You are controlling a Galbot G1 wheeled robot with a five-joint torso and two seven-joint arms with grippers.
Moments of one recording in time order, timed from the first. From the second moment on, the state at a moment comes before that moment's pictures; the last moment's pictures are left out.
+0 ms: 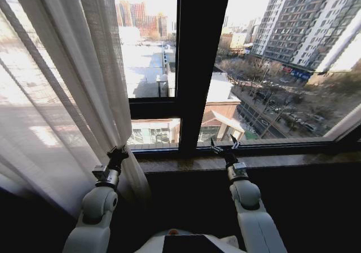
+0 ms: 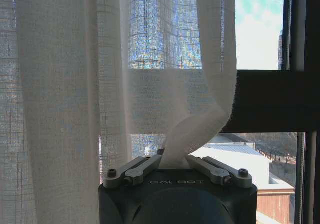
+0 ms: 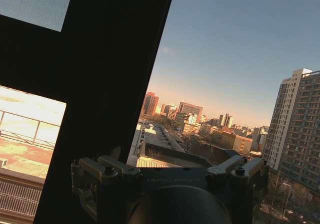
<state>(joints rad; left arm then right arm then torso) 1.43 -1.36 -0.60 -2.17 -0.22 0.23 -0.04 -1.35 1.42 0.60 1.97 -0.10 -0.03 -0.04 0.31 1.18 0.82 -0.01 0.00</state>
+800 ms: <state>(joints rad) 1.43 -1.36 -0.59 -2.18 -0.21 0.23 -0.04 -1.35 1.42 0.60 1.95 -0.11 -0.02 -0.04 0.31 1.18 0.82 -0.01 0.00</state>
